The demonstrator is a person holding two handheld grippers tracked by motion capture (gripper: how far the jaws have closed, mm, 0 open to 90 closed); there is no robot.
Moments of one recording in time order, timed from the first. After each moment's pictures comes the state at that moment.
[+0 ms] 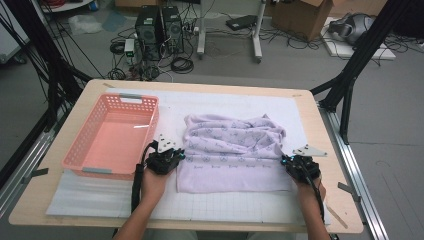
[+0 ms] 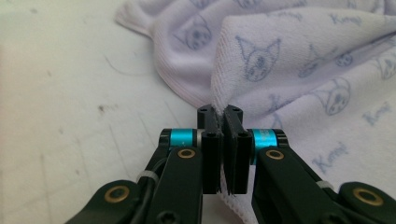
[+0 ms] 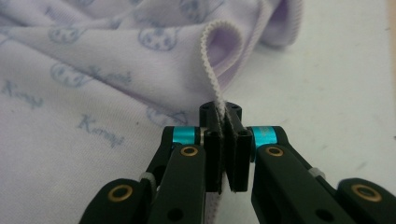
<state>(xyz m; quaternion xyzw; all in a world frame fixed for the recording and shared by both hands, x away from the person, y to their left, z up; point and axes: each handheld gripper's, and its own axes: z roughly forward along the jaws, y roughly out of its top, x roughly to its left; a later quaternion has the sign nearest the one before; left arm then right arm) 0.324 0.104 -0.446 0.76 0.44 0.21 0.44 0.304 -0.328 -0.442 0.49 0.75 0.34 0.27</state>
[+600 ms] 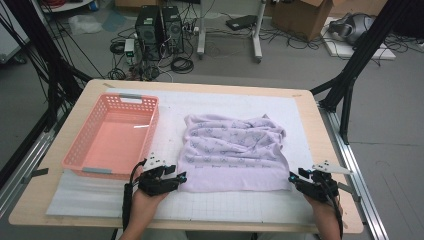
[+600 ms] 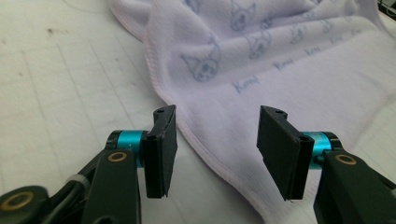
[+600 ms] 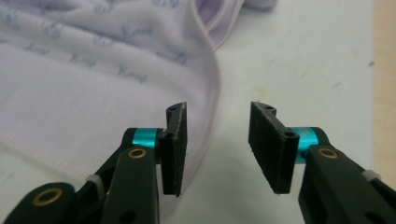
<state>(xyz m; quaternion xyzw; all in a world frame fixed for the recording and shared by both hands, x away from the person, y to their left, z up) 0.265 0.120 -0.452 0.75 0.45 0.12 0.47 0.251 -0.360 -0.439 0.52 0.74 0.38 0.21</state>
